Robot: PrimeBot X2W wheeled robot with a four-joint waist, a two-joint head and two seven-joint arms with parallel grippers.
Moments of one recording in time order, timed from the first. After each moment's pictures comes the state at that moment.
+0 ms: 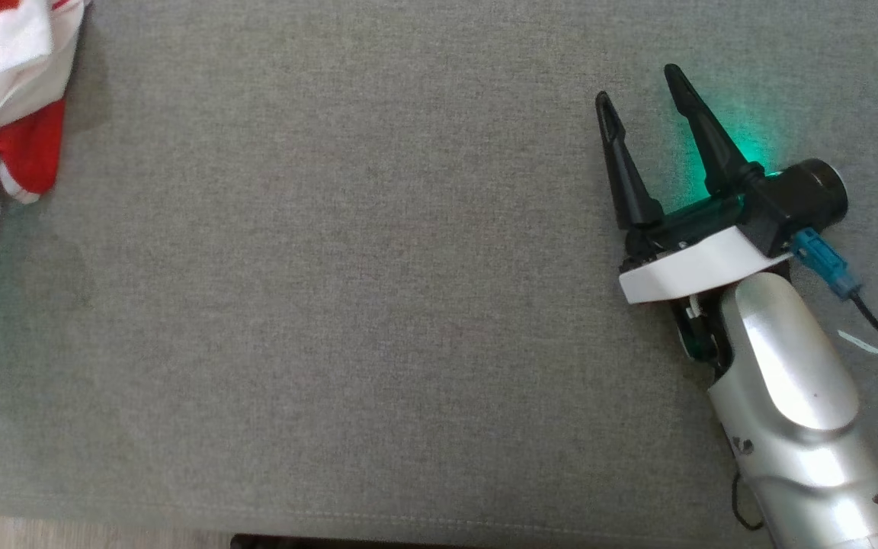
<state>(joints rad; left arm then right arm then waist) -0.98 0.41 0.01 1.12 -0.18 -0.09 -0.21 -0.51 -0.09 0.25 0.35 0.11 0.13 -0.27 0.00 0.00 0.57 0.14</state>
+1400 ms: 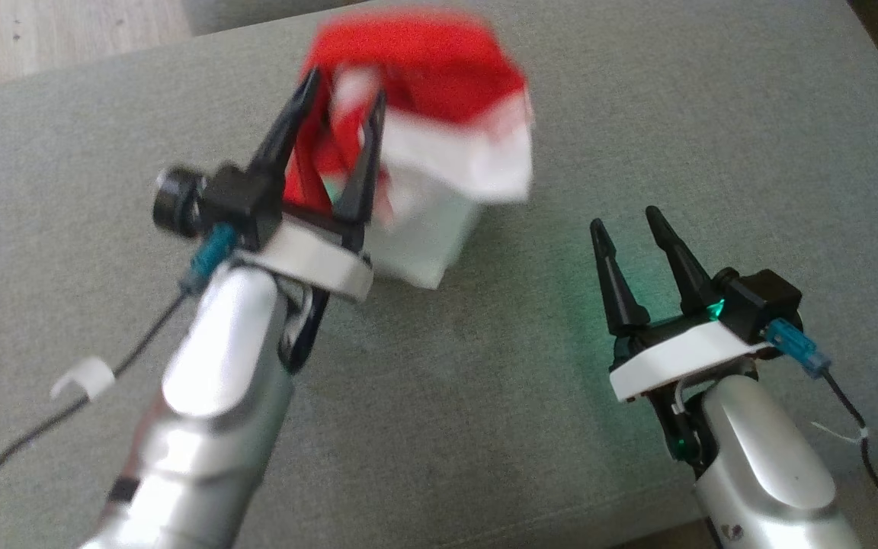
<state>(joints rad) -0.68 0.04 -0.38 0.54 -0.23 -0.13 -0.26 -0.33 -0.06 0.28 0.45 0.28 0.13 -0.26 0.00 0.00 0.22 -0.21</state>
